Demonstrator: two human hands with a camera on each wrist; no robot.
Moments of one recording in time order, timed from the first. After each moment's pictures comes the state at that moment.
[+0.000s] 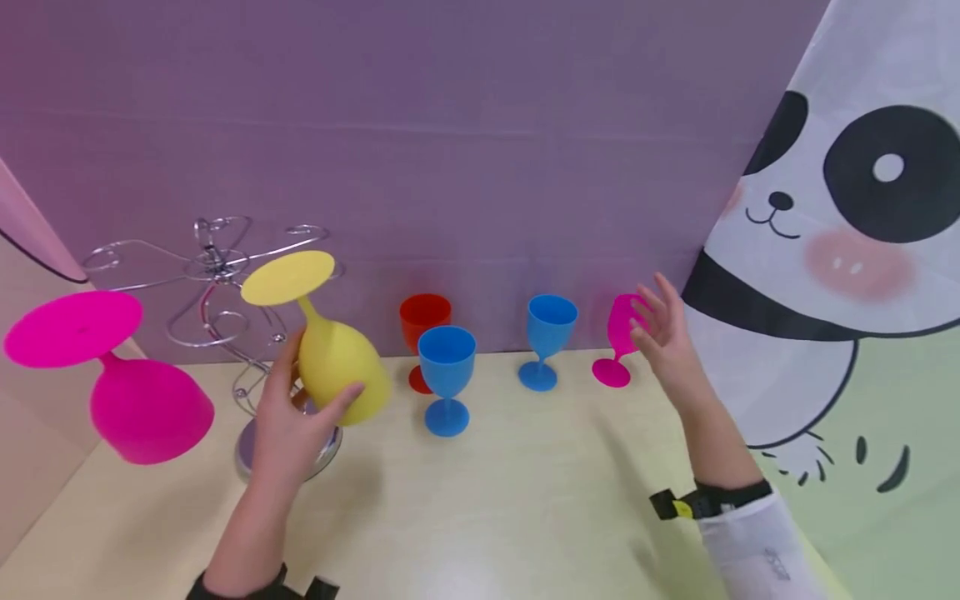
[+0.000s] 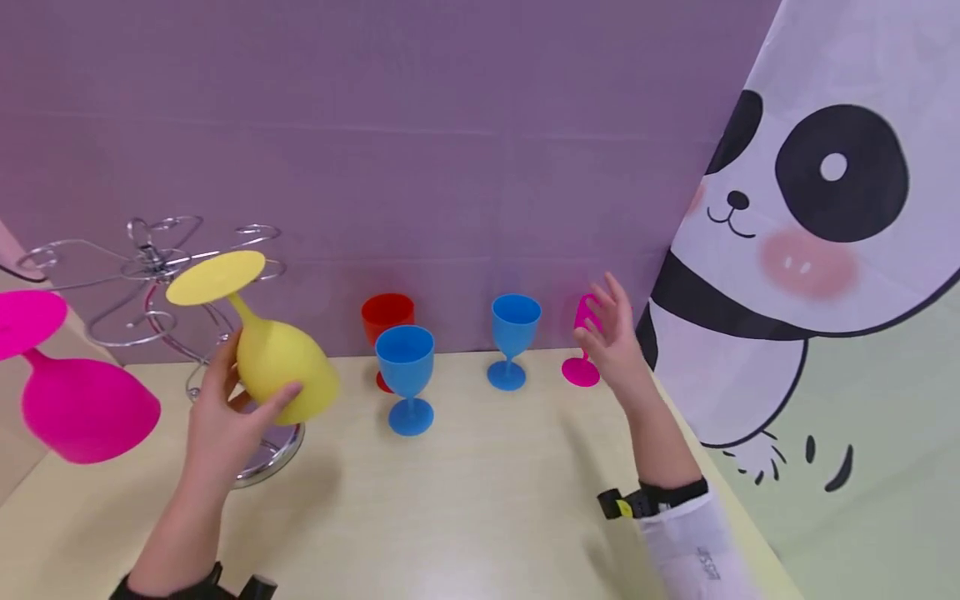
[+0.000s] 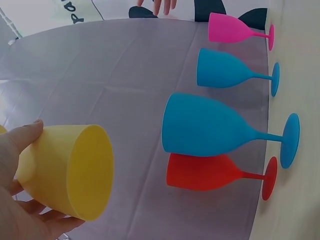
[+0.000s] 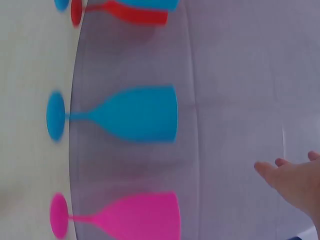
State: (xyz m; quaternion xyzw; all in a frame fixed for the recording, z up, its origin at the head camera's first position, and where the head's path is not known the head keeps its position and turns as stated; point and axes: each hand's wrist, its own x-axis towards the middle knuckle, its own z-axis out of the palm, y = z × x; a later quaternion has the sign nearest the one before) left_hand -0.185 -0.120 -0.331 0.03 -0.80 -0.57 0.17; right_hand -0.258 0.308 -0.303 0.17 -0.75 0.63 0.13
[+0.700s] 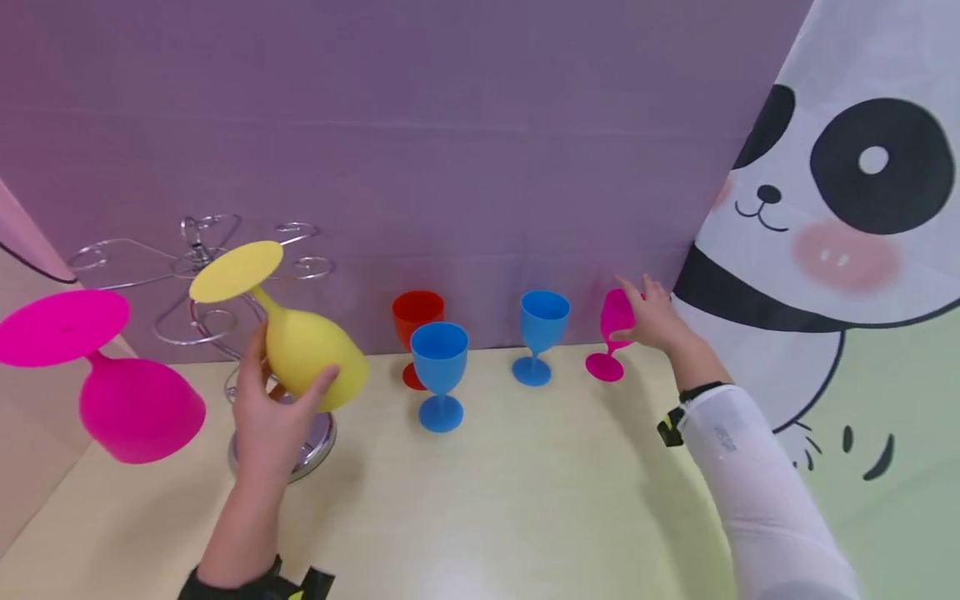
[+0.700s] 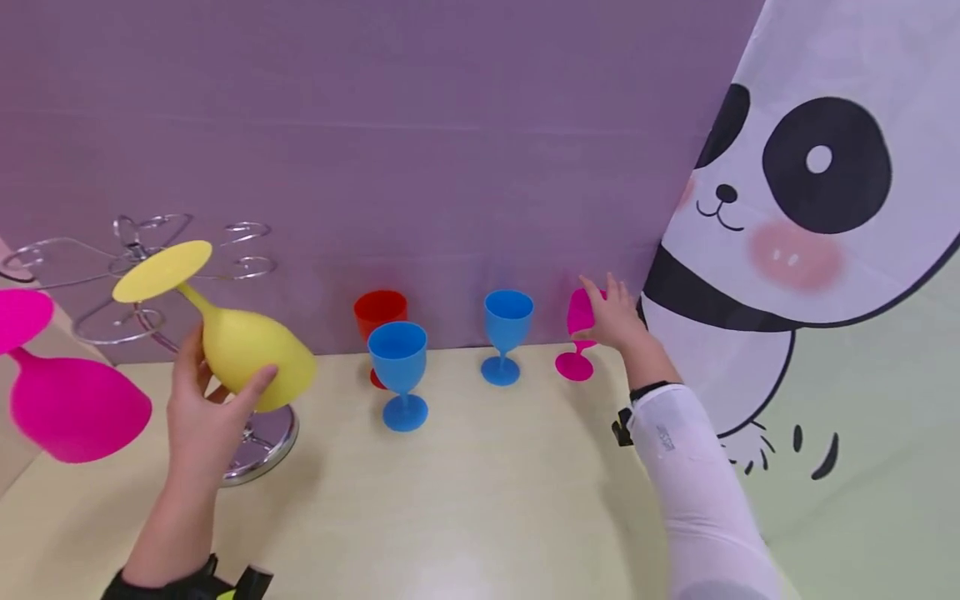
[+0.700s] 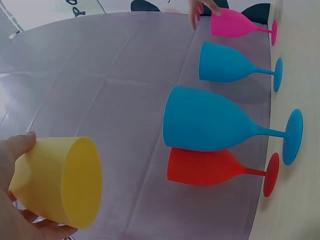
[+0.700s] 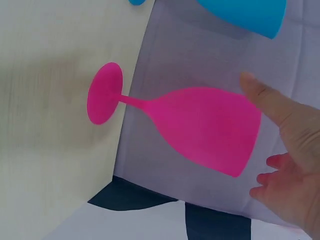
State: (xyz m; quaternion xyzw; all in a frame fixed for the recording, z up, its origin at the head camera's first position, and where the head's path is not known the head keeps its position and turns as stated) left_hand -0.189 -0.127 -0.327 0.09 -0.76 -0.61 0.21; right_hand -0.360 0.357 -0.313 0.08 -0.99 0.12 0.03
